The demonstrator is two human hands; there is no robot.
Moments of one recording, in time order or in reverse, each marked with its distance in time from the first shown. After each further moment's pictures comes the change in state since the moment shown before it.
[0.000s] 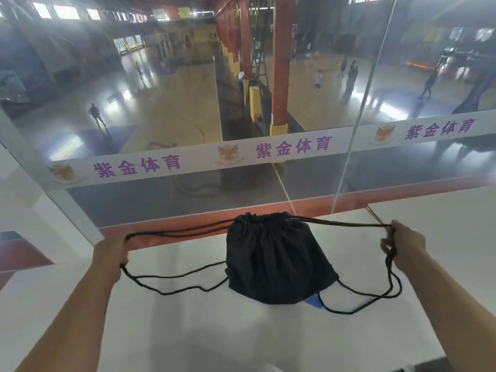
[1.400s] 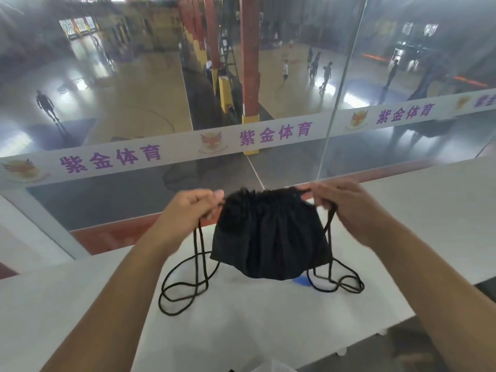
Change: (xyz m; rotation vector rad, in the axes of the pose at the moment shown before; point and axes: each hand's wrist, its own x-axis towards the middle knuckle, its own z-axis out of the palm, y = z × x) left_hand -0.158 0.084 0.078 0.205 -0.770 0.629; right_hand -0.166 -0.043 0.041 -0.297 -0.729 -0.659
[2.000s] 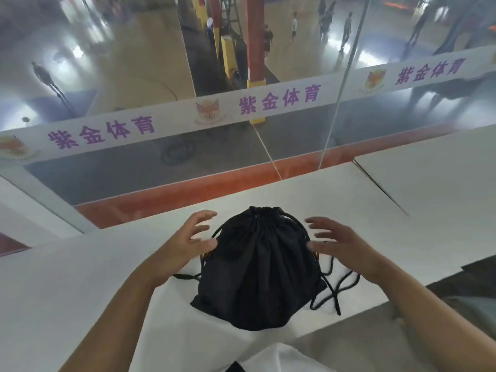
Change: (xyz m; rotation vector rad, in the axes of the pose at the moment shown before) left_hand -0.031 -0.104 0.012 0.071 -0.270 -0.250; right_hand -0.045 0.130 0.008 -0.024 -0.205 0.373
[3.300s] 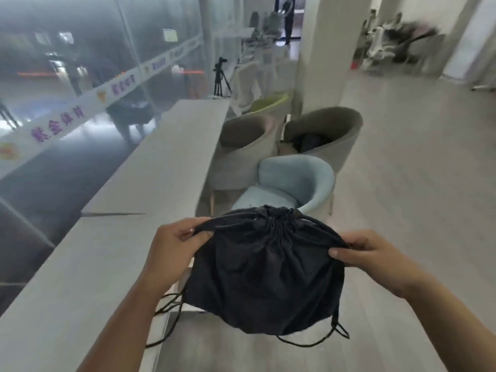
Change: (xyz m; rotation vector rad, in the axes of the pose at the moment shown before) left_hand -0.084 0.206 0.318 -0.064 -0.737 0.639; right_hand -0.511 0.053 0.061 0.355 1.173 0.069
